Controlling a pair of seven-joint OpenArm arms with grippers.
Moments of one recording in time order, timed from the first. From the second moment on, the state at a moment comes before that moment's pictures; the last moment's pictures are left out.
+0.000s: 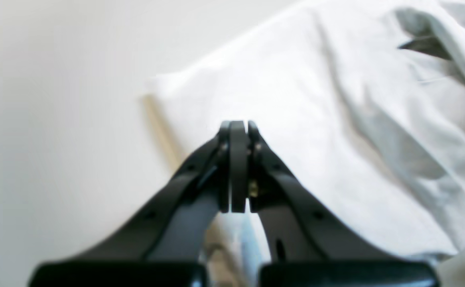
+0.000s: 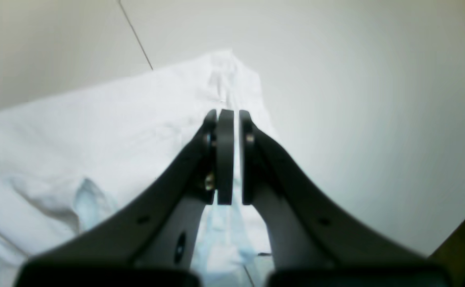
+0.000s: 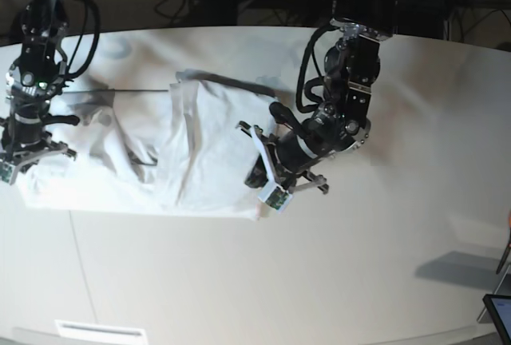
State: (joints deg) left arm -4.9 -6.2 13.5 95.5 -13.2 -23.3 46.5; right arm -10.5 11.6 14.5 111.2 -0.4 -13.9 -45.0
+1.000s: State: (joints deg) left arm 2.6 -13.1 12.7 95.1 -13.6 -17.2 40.2; right arm -4.7 7.2 42.5 105.6 11.1 31.4 -56.3
